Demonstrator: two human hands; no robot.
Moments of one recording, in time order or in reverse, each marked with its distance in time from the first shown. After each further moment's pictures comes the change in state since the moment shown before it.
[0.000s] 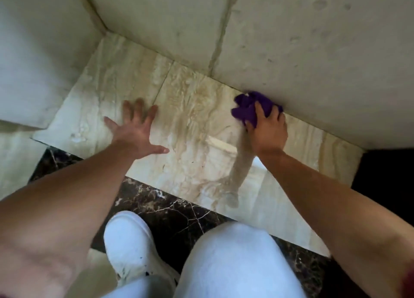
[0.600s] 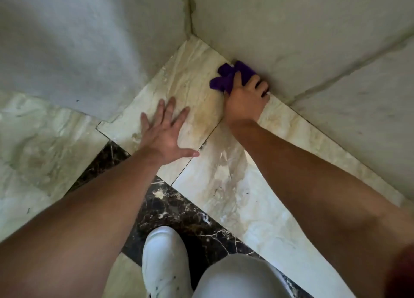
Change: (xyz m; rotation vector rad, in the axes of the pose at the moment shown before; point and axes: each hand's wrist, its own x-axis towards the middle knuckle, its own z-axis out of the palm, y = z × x) left_hand 0.013 -0.089 0.015 -0.203 0.096 -0.054; right_hand 0.067 -0.286 0.002 -0.009 -0.002 -0.219
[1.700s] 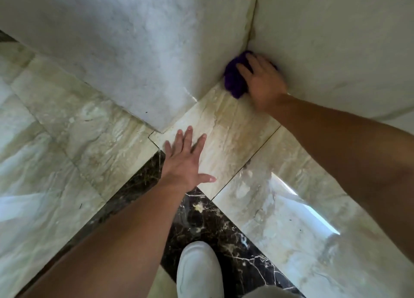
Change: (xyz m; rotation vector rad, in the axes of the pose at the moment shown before) left_hand -0.046 -0.046 0.007 0.022 -0.125 -0.144; right_hand 0.076 -0.067 -0.020 -0.003 0.021 -0.777
